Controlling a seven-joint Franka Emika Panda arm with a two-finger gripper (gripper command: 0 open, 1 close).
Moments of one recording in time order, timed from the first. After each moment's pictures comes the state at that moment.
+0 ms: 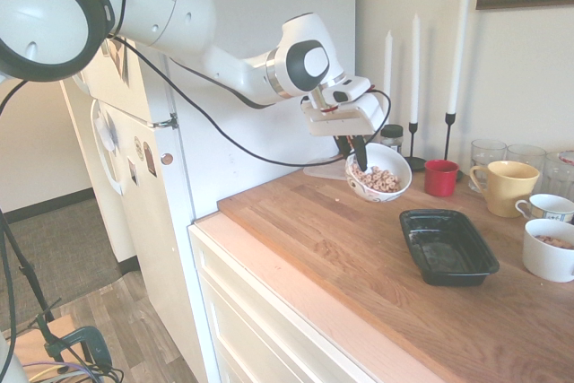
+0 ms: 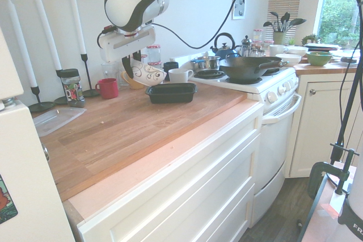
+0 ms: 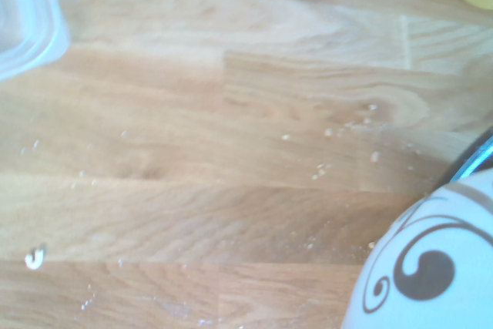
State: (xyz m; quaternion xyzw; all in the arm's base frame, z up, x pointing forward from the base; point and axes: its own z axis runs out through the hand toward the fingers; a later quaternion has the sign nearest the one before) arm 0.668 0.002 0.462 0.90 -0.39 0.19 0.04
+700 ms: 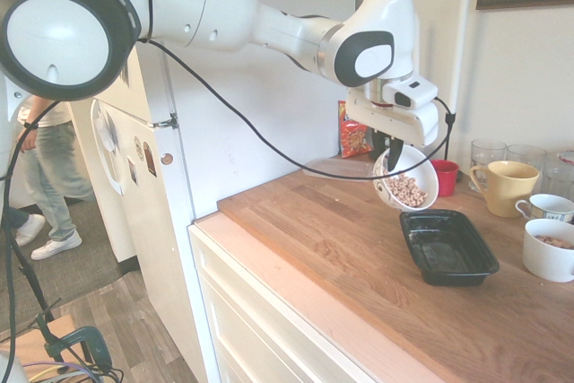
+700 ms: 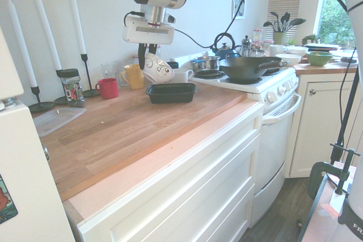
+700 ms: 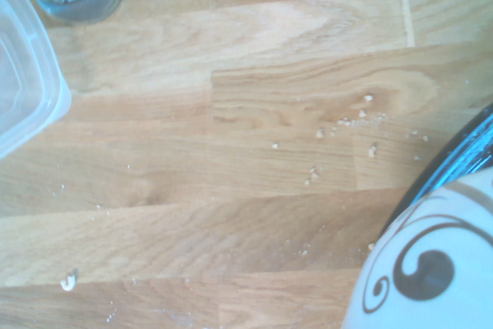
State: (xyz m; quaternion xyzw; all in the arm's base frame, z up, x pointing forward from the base) arm 0.689 -0.120 0.475 0.89 -0.43 0.08 -0.12
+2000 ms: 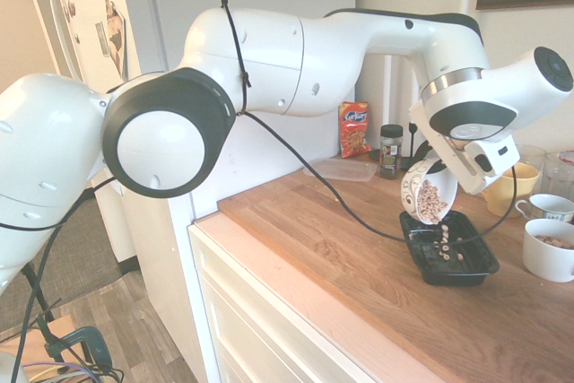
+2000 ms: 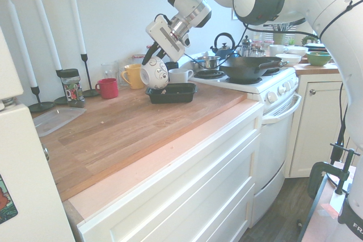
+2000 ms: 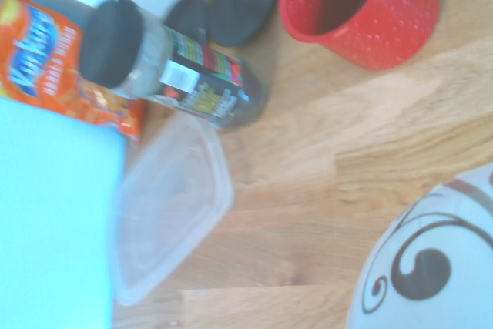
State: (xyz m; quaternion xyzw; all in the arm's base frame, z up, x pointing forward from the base) arm 0.719 -0.247 0.423 0.81 -0.41 -0.01 -0.41
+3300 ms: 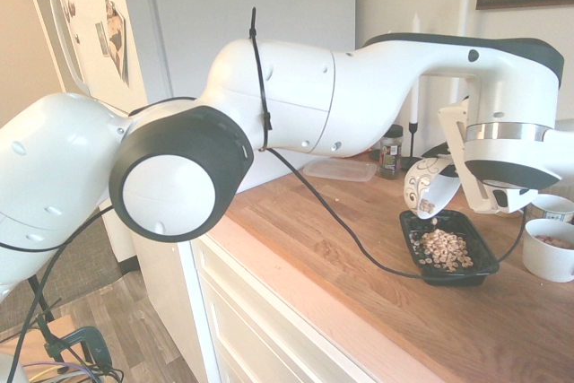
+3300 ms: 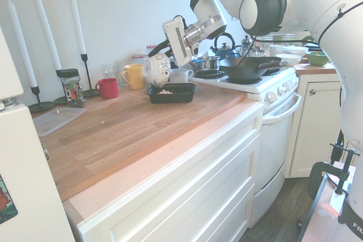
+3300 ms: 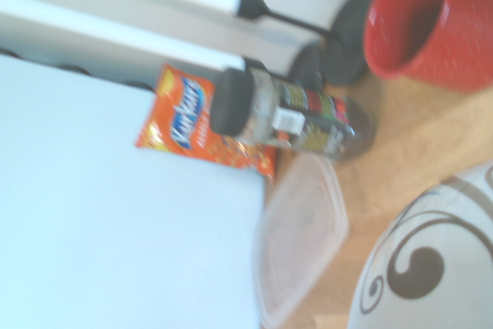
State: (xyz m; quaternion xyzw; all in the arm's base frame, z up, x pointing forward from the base) arm 0.704 -0.298 0.399 0.72 -0.39 -0.03 -0.57
